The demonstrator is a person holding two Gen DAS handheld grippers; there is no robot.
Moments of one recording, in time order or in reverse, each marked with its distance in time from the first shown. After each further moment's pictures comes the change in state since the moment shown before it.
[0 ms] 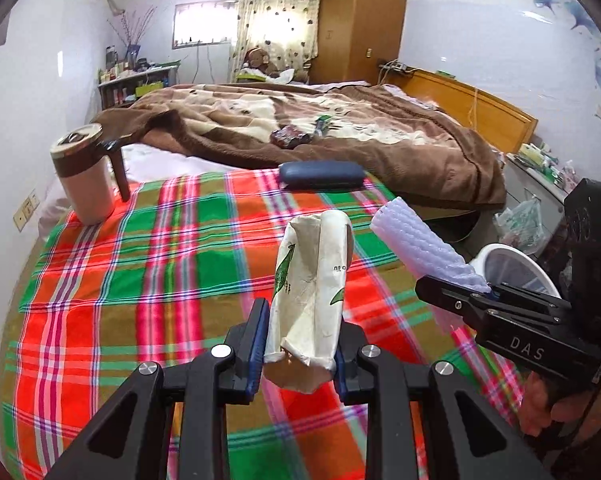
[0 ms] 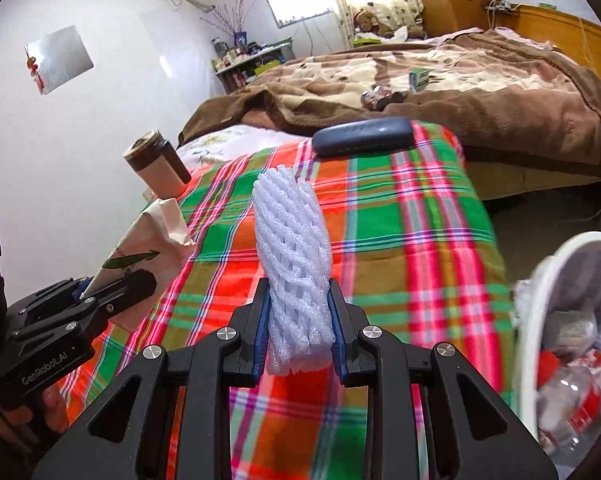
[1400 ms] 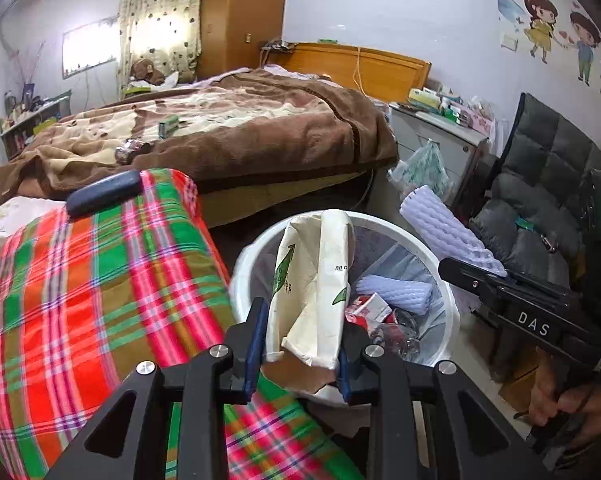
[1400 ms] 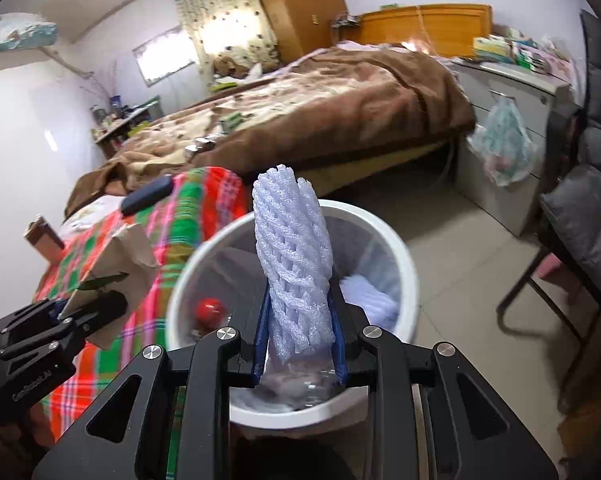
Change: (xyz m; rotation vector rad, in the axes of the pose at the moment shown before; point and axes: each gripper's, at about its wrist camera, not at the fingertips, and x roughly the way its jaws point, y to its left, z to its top) left arm 0.031 -0.262 -0.020 0.230 0.053 -0.253; right arm -0.132 -0.169 -0.047 0.249 -0.128 -0.382
